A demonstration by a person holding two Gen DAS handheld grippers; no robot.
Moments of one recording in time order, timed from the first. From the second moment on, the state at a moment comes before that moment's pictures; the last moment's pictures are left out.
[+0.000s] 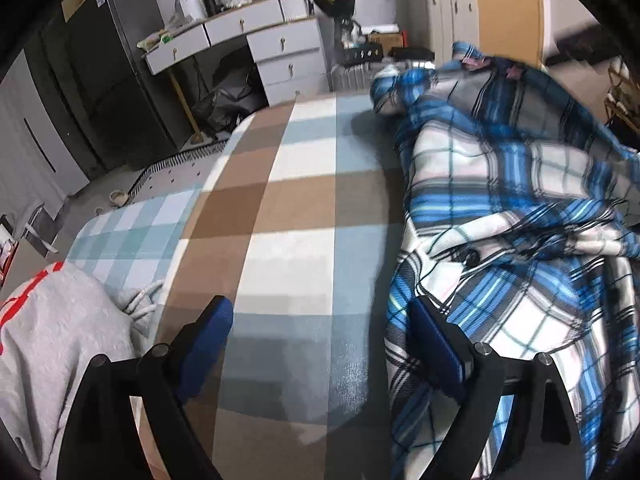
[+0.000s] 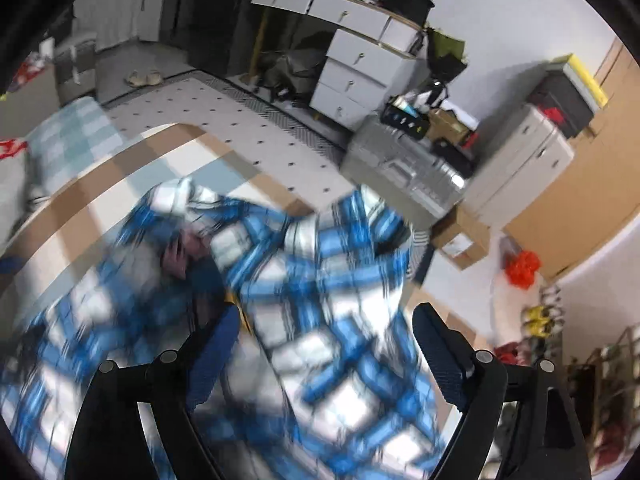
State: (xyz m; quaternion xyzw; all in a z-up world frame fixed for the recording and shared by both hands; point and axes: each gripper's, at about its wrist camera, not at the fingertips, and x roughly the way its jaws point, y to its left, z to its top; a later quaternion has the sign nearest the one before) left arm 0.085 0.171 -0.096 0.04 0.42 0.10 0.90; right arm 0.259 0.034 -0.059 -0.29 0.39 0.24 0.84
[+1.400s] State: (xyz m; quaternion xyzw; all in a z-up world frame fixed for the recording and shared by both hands) left arm 0.133 0.110 -0.093 0.26 0.39 -0.10 0.88; right arm 0.239 -0.141 -0.069 -0.13 0.46 0.14 0.87
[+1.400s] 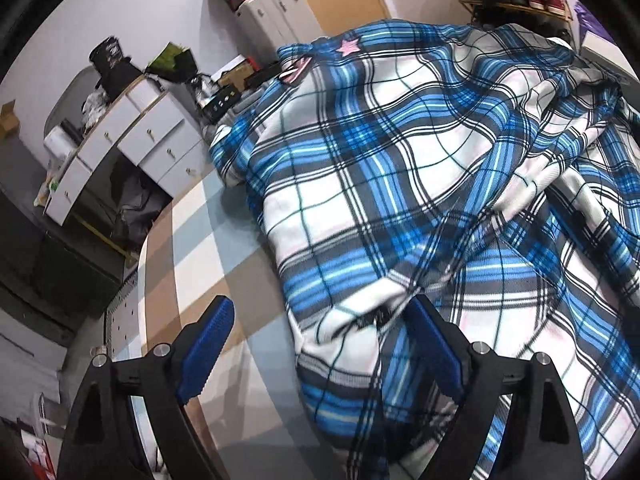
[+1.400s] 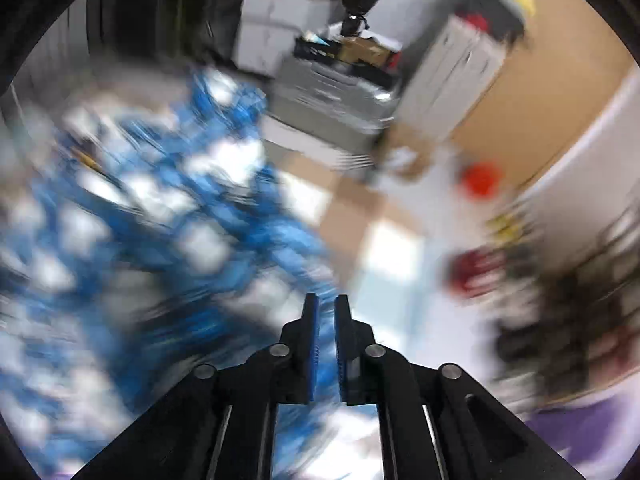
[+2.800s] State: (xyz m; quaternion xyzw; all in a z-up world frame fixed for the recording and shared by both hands) left arm -0.017 0.131 -0.072 0.02 0.46 0.00 0.89; right arm 0.041 -0.230 -0.077 0.04 0.45 0.10 0.89
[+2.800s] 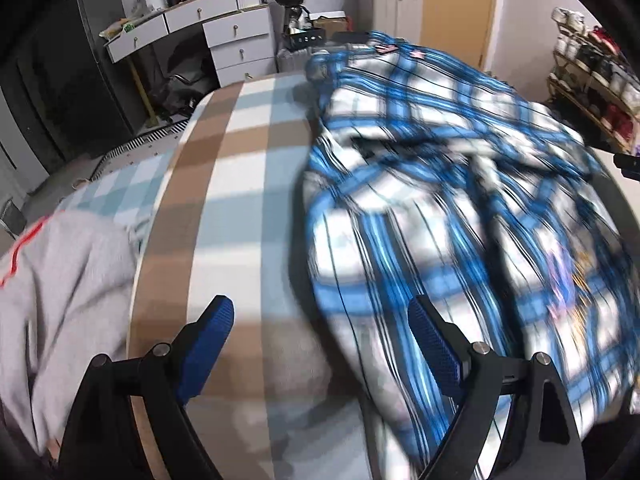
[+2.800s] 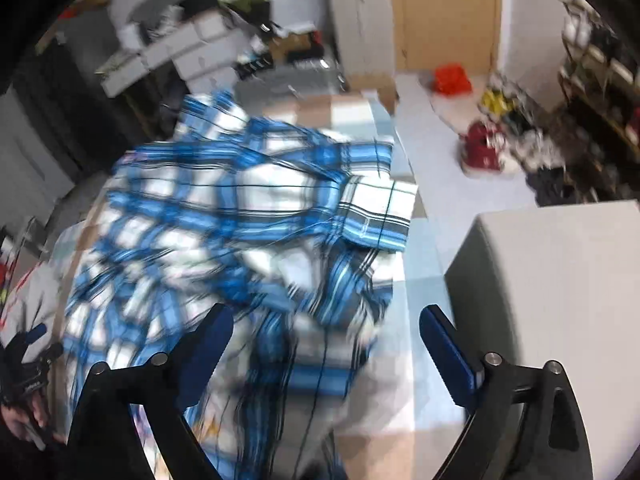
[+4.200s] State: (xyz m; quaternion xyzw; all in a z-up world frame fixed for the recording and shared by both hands) left arm -0.108 0.126 -0.114 -0.15 0.53 -0.11 0.82; right arm -0.160 -0.287 -0.161 0.28 0.50 0.18 0.80
